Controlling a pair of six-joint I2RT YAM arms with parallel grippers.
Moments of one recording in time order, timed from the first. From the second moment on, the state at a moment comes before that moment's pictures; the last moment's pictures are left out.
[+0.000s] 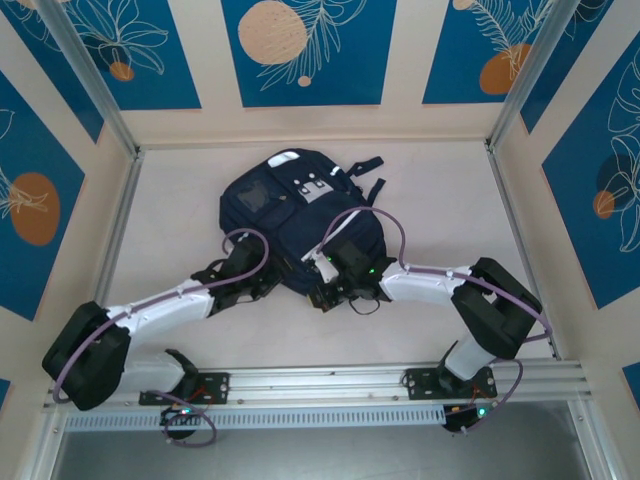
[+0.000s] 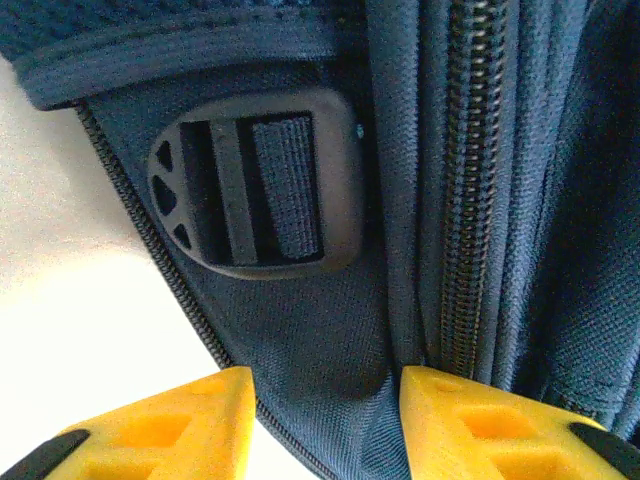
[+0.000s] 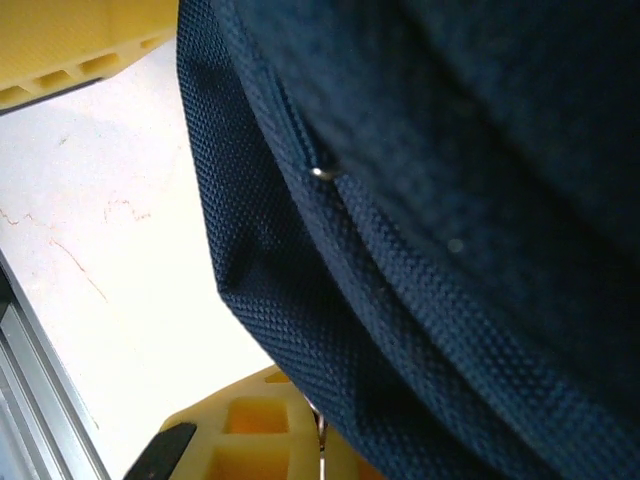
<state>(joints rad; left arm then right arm) -0.69 1.27 0.59 -0.11 0.02 -1.26 0.84 1.57 0.78 -0.18 -0.36 0.38</state>
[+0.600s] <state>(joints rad) -0.71 1.32 0.59 -0.10 -0.02 -1.26 0.84 1.56 0.77 -0.19 -0.31 0.43</state>
